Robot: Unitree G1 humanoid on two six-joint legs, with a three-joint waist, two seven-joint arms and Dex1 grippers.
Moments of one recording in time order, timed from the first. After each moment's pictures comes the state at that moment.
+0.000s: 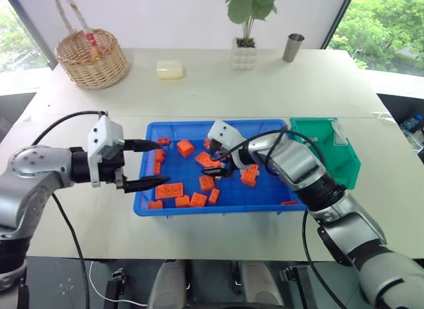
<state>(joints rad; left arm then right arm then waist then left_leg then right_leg) -0.27 0.93 0.17 -0.35 -0.66 0.60 -1.13 -0.86 -0.41 0.50 0.05 0.17 0.95 0.75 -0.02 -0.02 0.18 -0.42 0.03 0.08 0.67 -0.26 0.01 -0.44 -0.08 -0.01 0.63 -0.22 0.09</state>
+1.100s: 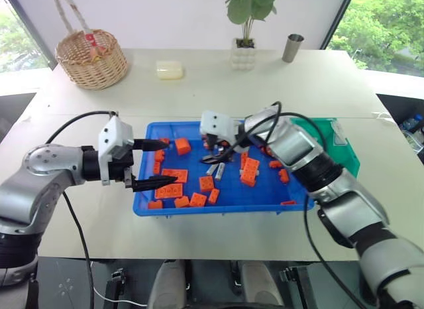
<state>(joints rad) -0.31 0.88 0.11 -0.33 -0.63 0.56 -1.13 -1.02 -0.47 0.59 0.25 0.01 0.54 1.09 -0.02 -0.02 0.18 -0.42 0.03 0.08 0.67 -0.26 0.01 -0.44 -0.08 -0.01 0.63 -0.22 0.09</state>
